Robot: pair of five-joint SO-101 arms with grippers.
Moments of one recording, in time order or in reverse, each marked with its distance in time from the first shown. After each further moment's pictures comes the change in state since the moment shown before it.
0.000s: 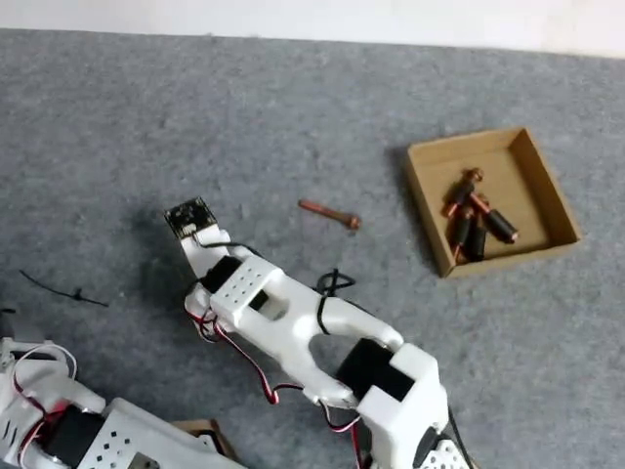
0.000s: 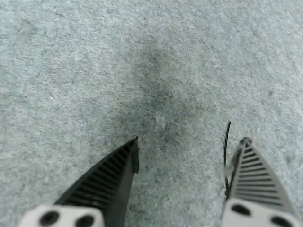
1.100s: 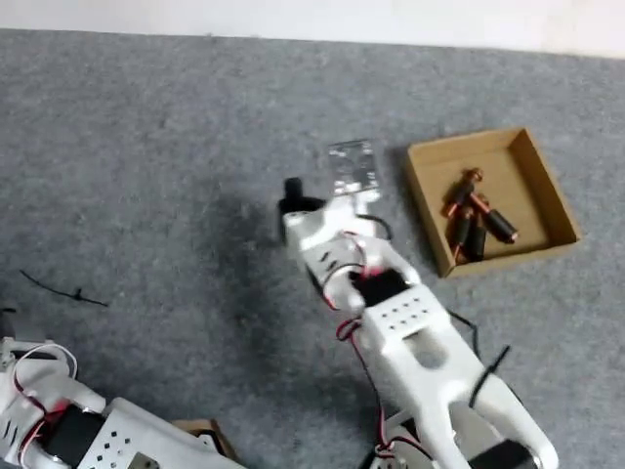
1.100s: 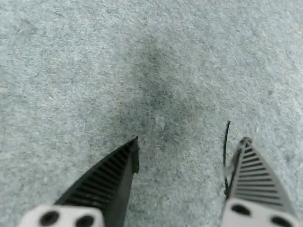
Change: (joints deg) left arm 0.6 0.0 0.0 0.0 0.0; right arm 28.3 -50.8 43.2 -37.8 7.3
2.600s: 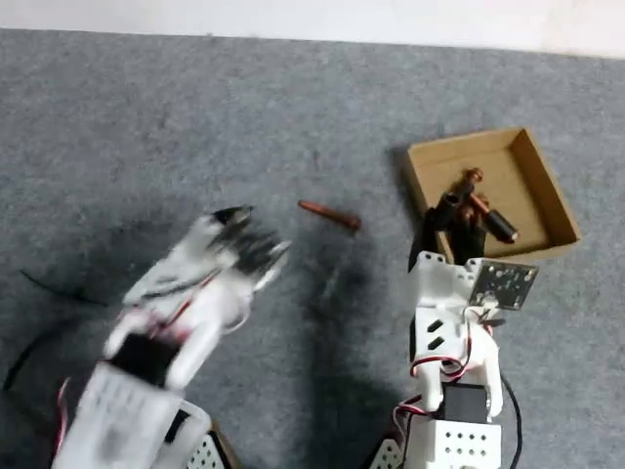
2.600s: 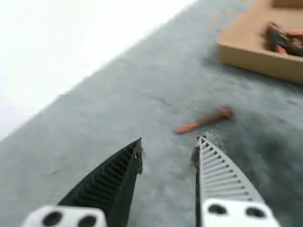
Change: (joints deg) left arm 89.9 40.3 -29.6 -15.4 -43.5; right arm 30.8 -68.4 40.4 4.2 8.4
